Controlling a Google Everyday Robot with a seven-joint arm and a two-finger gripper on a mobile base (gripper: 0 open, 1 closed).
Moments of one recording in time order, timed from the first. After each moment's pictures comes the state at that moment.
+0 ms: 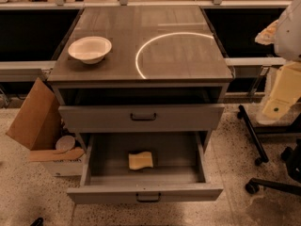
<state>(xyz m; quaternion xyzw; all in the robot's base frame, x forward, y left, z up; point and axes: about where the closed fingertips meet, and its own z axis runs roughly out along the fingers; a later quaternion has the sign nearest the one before) 0.438 -0.215 0.979 -0.60 0.78 -0.04 0.16</state>
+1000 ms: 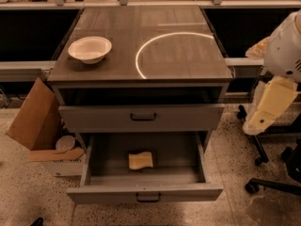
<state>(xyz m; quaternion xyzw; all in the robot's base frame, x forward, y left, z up) 0.437 -0.203 0.950 -0.59 0.78 0.01 0.18</state>
